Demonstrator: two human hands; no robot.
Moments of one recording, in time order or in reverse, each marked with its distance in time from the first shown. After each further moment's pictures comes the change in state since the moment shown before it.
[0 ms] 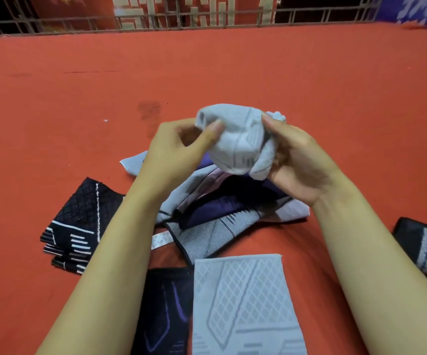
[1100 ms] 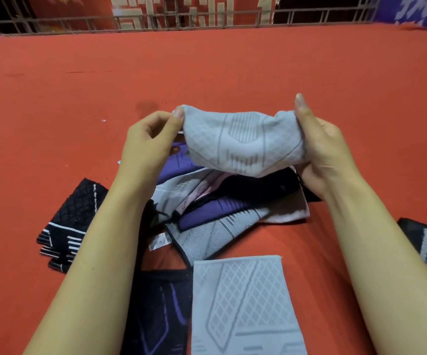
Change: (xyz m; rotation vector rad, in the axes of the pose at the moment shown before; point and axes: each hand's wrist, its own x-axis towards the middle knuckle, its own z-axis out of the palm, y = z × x) left_hand 0.008 -0.024 -0.020 -0.227 0.192 -0.145; right_hand 0.013 -0.008 -0.029 -0.164 0.307 -0.223
